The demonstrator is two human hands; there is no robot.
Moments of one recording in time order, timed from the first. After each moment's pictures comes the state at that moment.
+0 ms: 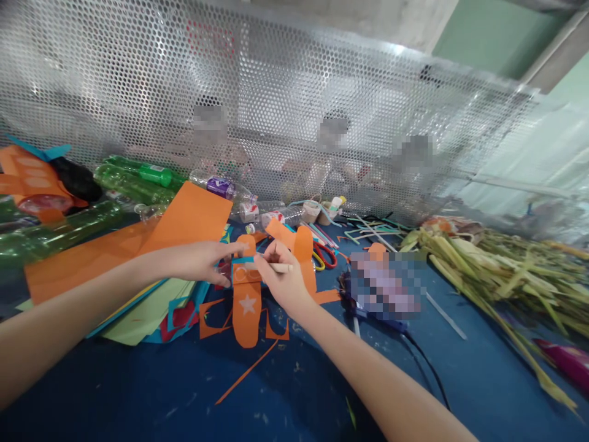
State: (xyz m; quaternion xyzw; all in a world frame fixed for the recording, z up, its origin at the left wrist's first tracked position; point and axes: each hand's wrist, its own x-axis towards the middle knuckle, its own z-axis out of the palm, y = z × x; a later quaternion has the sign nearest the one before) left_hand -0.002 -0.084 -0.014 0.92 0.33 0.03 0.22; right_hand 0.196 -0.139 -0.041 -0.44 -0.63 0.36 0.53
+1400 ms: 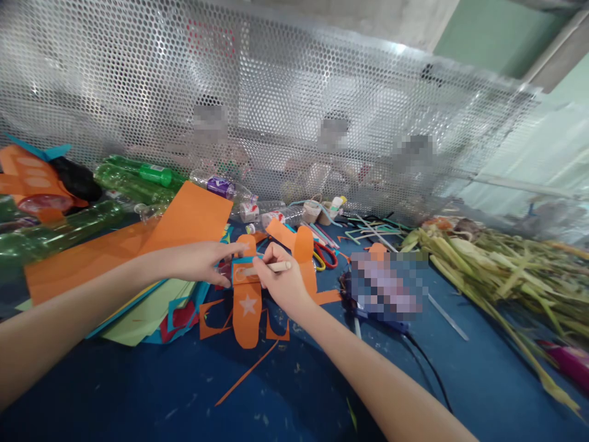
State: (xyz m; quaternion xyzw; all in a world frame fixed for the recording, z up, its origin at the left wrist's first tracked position) left_hand -0.002 -0.083 -0.016 0.91 0.35 0.03 0.21; right_hand 0.192 -0.140 -0.038 -0.47 -0.64 0.36 0.50
